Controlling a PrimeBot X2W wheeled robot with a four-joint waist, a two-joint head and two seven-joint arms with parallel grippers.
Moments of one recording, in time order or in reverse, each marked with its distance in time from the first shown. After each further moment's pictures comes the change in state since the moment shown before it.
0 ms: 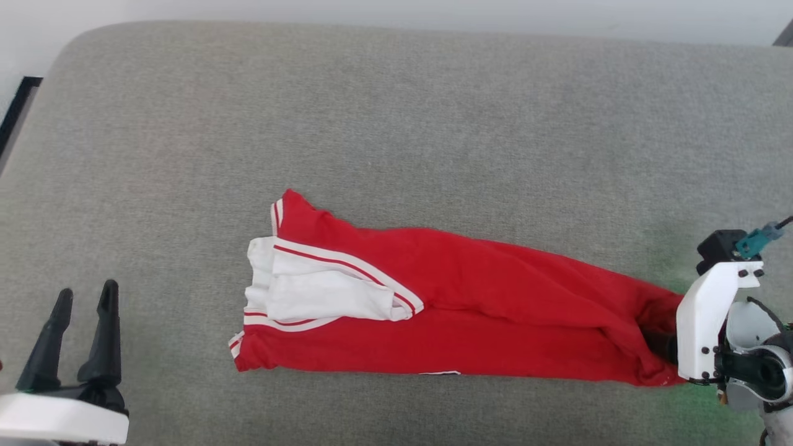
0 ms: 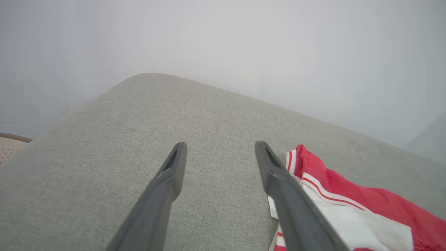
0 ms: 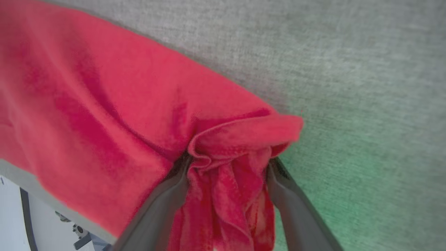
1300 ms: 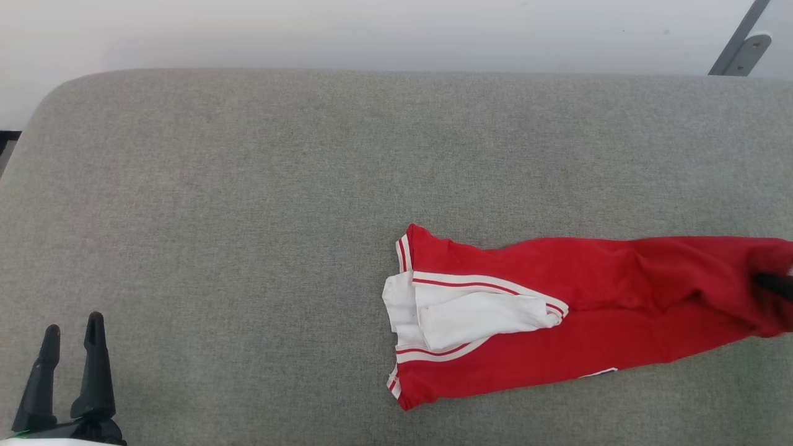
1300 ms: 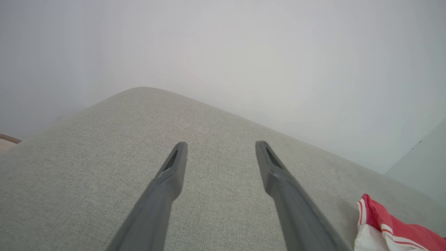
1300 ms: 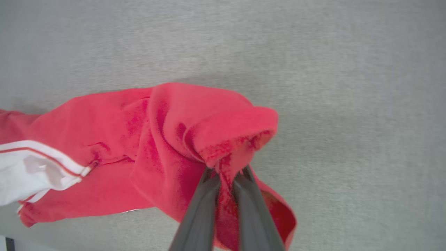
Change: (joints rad) left arm 0.095 -0.202 0.188 -0.010 0.120 -0.099 0.000; right arm -0.106 -0.109 -0.301 0.029 -0.039 0.005 0.081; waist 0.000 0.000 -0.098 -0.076
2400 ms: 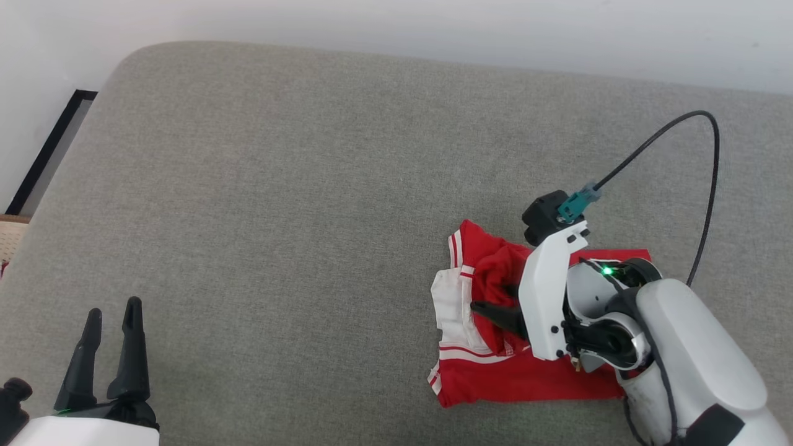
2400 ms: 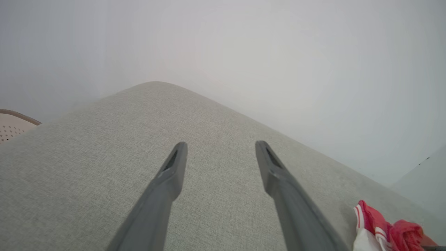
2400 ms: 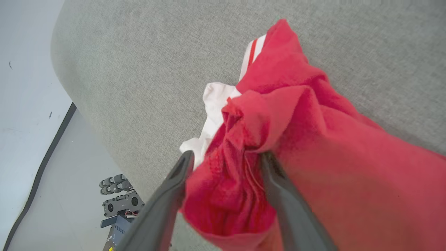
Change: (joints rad) left arm -0.065 -0.013 -0.089 0.038 -0.045 0.000 0.000; right arm -0.111 0.263 0.631 -0.011 0.067 0.000 -0.152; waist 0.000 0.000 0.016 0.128
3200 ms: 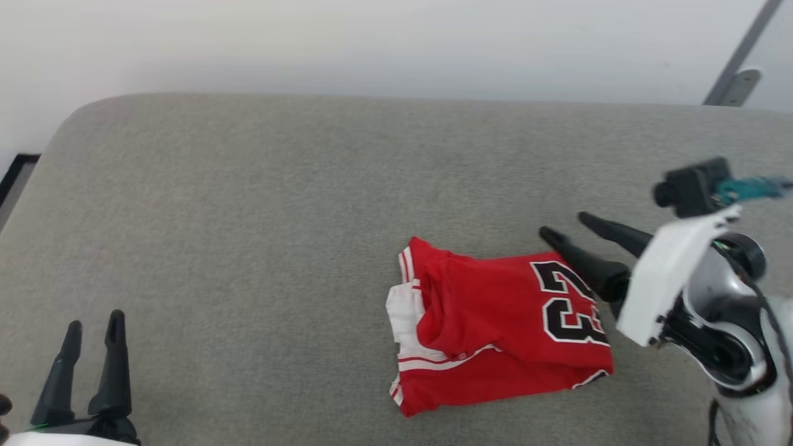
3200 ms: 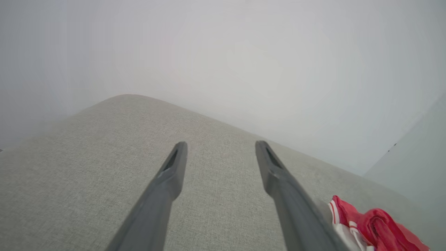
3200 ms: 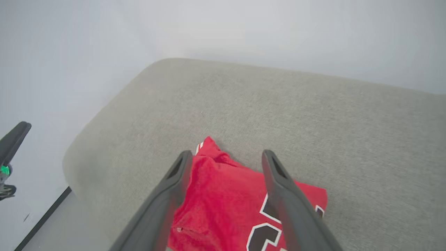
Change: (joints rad) left arm 0.049 0.035 0.024 -0.027 0.019 0.000 0.000; right arm 0.129 -0.120 -0.186 -0.321 0.082 0.000 -0.211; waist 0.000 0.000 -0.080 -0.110
